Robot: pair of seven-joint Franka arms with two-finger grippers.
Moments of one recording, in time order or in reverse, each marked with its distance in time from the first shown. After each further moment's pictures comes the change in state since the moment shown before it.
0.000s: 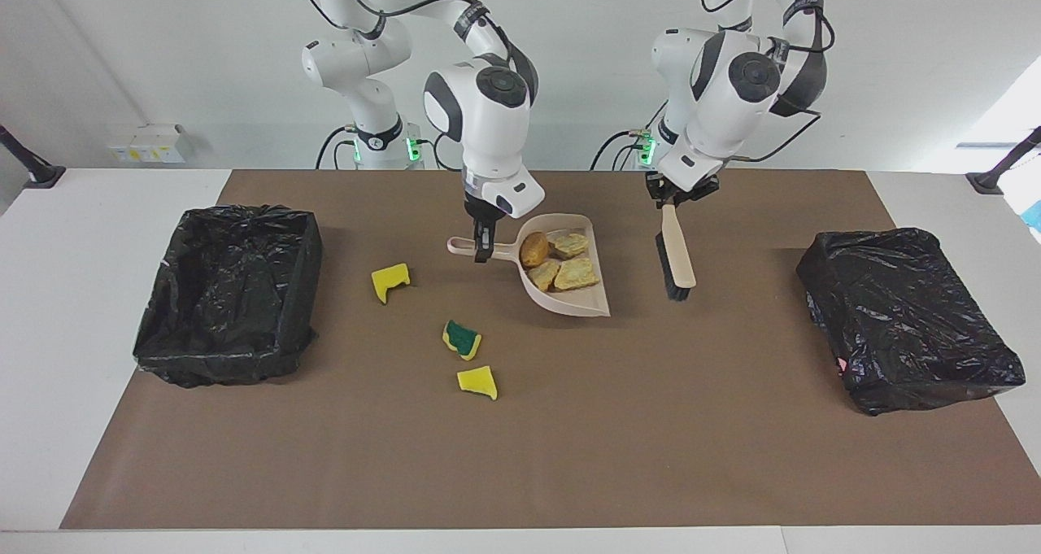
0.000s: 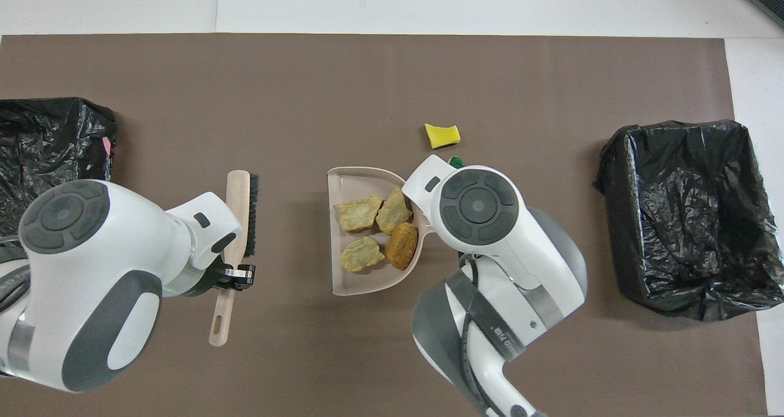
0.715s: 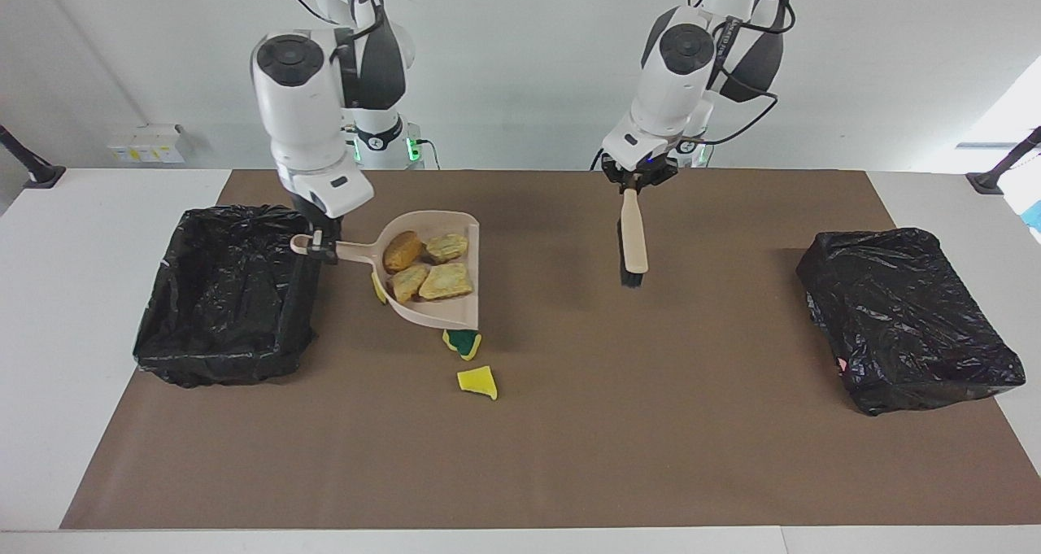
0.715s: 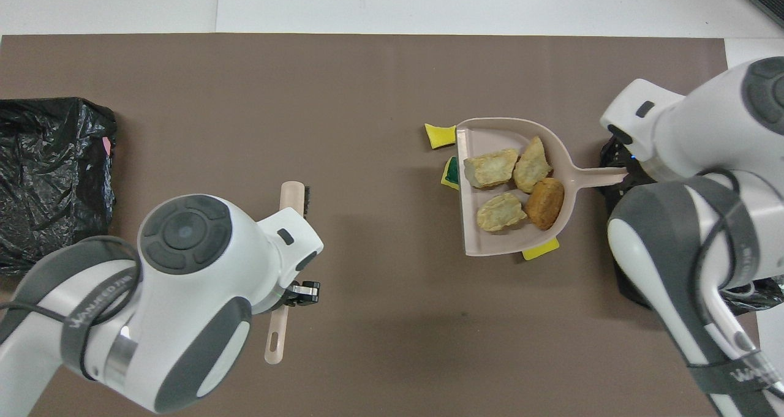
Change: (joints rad) left arm -0.187 0.085 -0.054 0.082 0.006 -0.033 -0.241; right arm -0.427 -0.068 -0.014 0.092 0.000 -0.119 -0.447
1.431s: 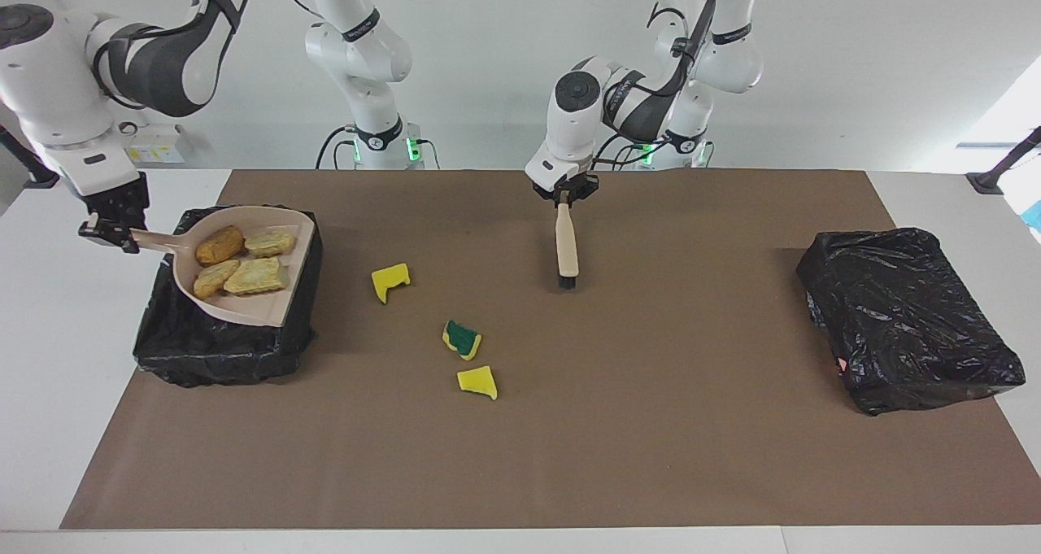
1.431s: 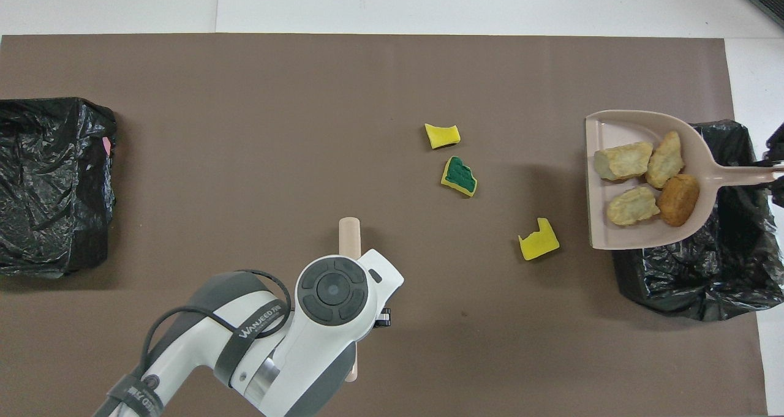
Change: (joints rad) left arm -0.212 0.103 -0.006 -0.187 -0.036 0.317 -0.214; right arm -0.455 0.006 -0.006 0.025 -0.021 0.172 -0.460
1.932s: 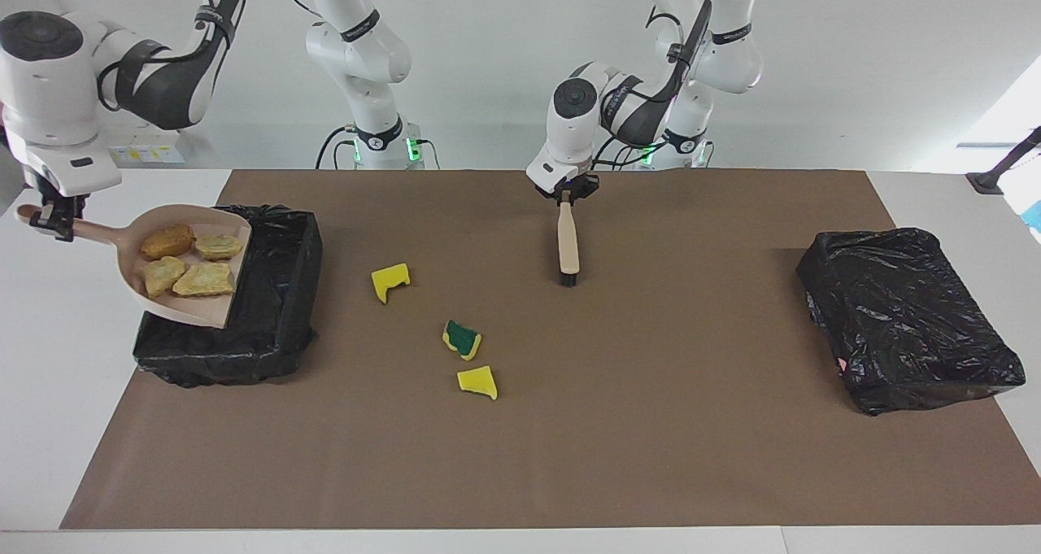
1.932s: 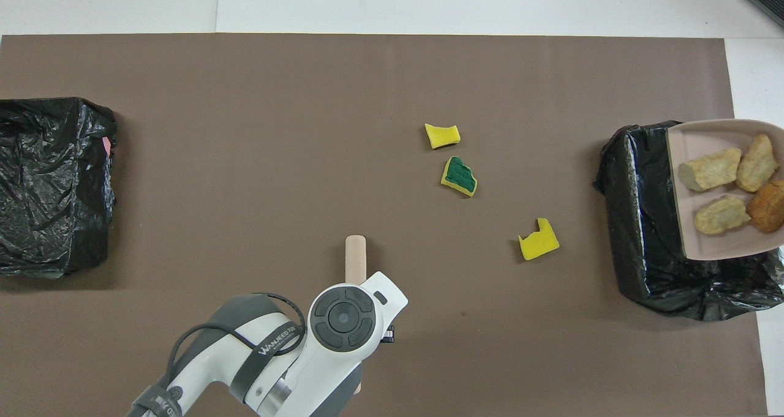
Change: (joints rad) left arm -0.015 -0.005 0.000 -0.049 -0.003 0.022 0.000; right arm 0.012 -0.014 0.013 -0.061 -0.441 0.057 0.185
